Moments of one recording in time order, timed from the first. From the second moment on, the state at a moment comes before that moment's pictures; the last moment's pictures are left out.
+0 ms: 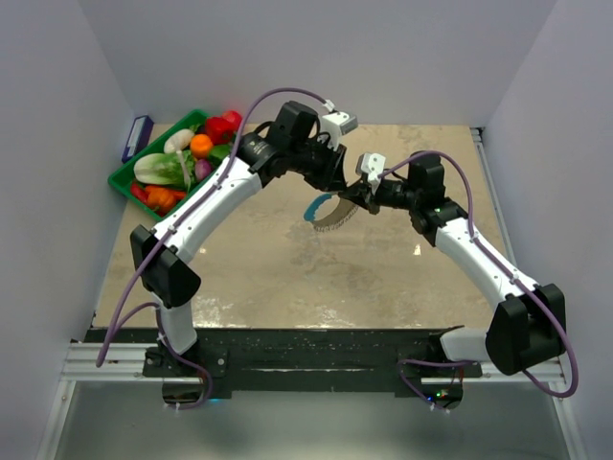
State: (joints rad) left arm -0.68 1.85 1.98 -0.79 0.42 -0.12; right arm 0.33 1.32 1.01 0.01 -0.84 -0.49
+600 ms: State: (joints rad) left arm -0.69 1.85 1.99 -0.78 0.44 -0.11; right arm 0.33 1.32 1.01 0.03 -0.86 -0.42
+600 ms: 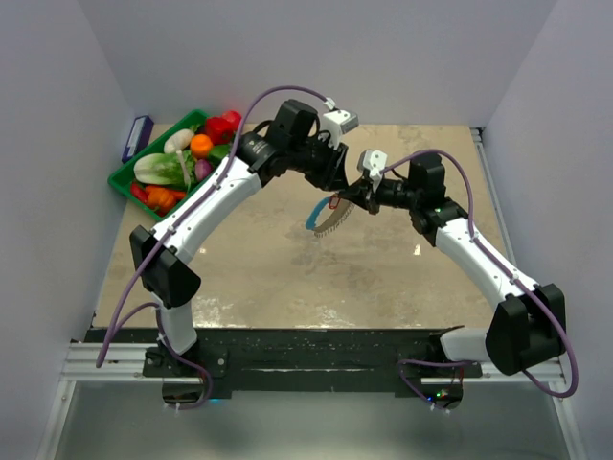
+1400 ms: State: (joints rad) left arm -0.43 1.73 1.70 -0.72 0.85 0.07; right arm 0.33 1.32 1.01 0.08 -0.96 -0.36
